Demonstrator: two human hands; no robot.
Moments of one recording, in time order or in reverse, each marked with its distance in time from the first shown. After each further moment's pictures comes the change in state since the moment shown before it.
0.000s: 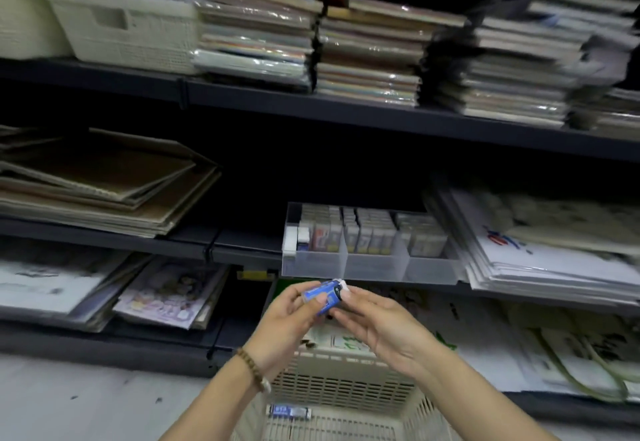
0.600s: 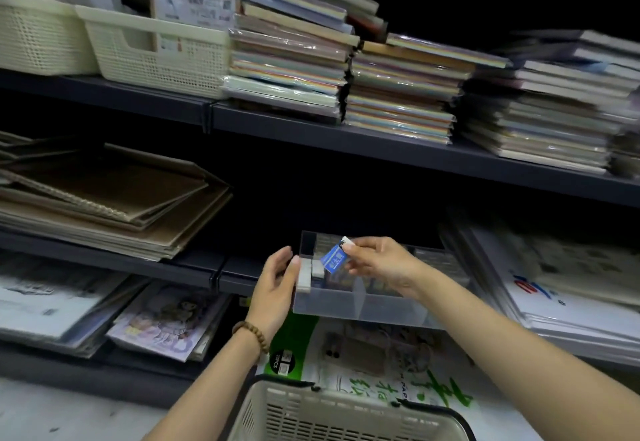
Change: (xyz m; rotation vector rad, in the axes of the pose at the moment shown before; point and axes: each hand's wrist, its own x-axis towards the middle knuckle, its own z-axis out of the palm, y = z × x) left_hand 0.081 0.035 -0.041 0.306 0.314 0.288; right_hand 0.086 -0.090 0.048 -0.755 -0.050 -0.249
